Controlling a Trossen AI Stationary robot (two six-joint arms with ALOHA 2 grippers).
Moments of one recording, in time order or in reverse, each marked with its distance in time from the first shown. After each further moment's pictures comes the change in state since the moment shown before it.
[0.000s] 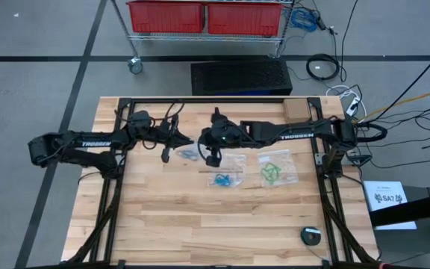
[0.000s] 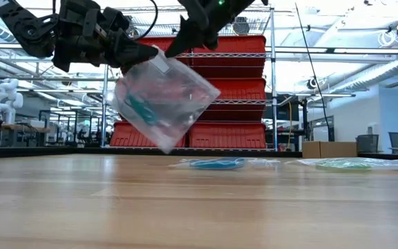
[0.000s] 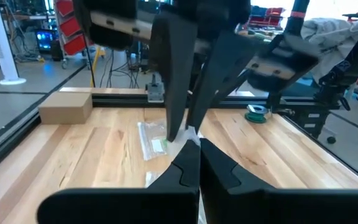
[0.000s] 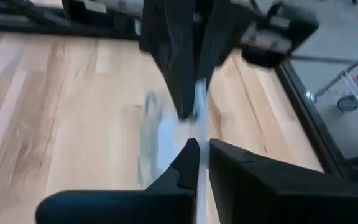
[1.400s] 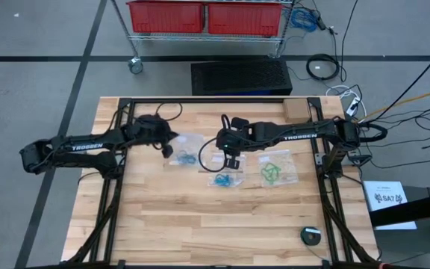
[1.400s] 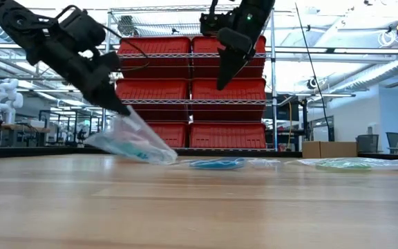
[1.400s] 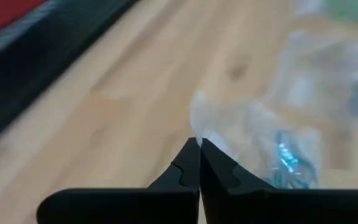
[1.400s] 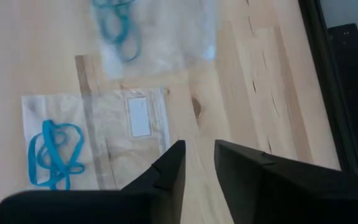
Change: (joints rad) left arm 0.018 -0.141 0.002 -0.661 -0.507 0.058; right arm 0.019 -0.034 -0.005 -0.527 0.155 0.154
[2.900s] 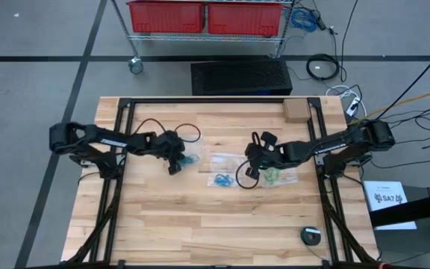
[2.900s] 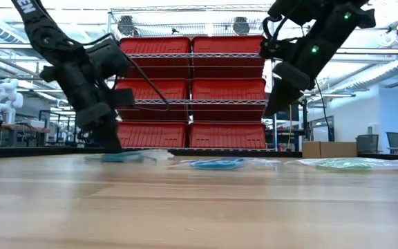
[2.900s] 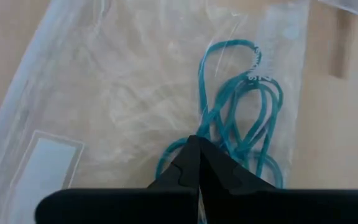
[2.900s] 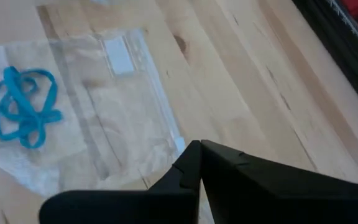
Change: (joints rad) left arm -0.181 0.457 0.072 -0.009 -0.069 -0.039; right arm 0.119 -0.354 -0.696 0.450 0.189 0.265
